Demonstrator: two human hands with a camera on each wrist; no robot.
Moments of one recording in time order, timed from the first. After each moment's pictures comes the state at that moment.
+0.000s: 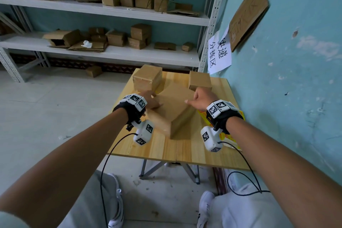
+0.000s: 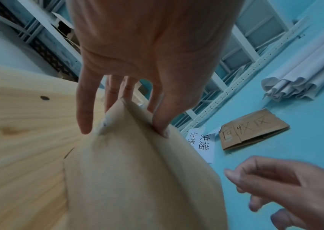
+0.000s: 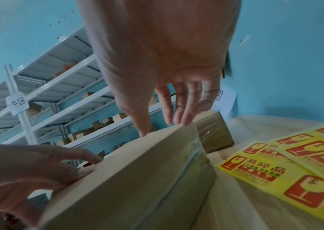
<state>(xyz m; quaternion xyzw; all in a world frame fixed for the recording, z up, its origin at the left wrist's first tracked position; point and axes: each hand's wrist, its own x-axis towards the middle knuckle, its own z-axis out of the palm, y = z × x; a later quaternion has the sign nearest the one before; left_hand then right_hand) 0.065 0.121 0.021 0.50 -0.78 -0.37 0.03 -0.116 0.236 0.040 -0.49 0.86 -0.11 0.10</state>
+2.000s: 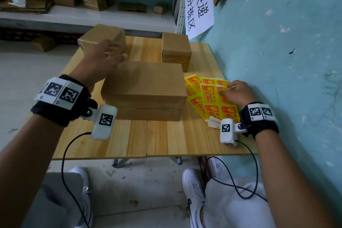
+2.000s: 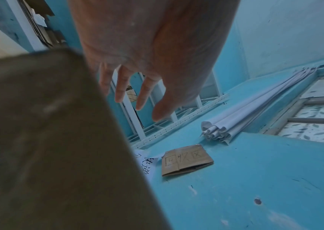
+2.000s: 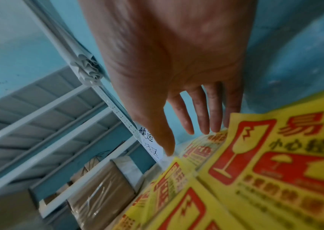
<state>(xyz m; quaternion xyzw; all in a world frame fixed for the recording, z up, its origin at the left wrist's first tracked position) 0.028 0.110 -0.003 0.43 -0.73 -0.45 0.28 -0.273 0.317 -0.066 -0.24 0.92 -0.28 0.13</state>
